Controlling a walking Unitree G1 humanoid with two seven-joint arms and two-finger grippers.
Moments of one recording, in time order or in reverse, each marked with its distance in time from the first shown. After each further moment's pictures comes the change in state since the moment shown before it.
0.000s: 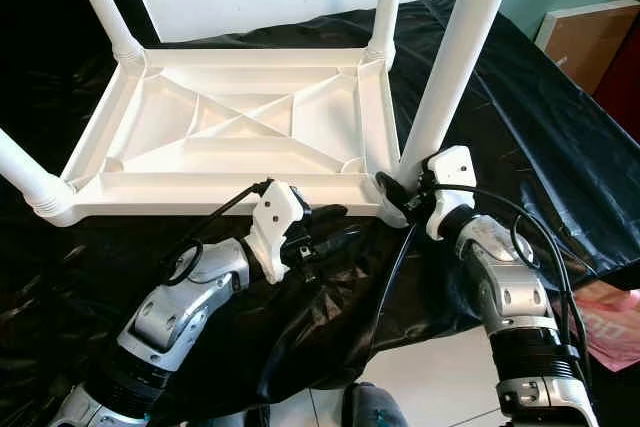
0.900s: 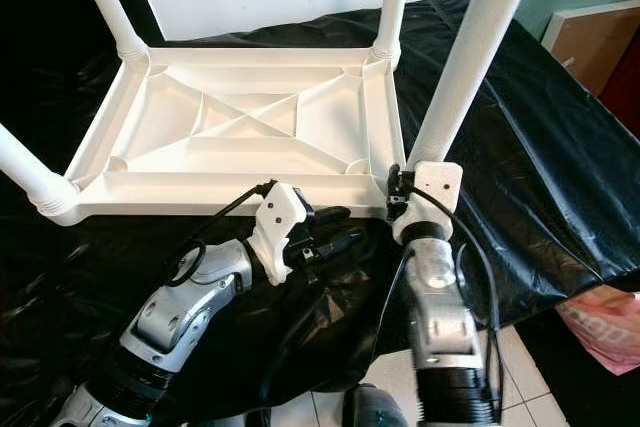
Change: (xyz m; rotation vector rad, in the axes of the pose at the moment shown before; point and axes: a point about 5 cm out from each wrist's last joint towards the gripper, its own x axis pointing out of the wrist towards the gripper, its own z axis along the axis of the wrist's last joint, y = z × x) left arm 0.003 -0.003 0.000 -0.005 -0.002 -0.014; right arm -0.005 0.048 0.003 0.167 0.009 -0.668
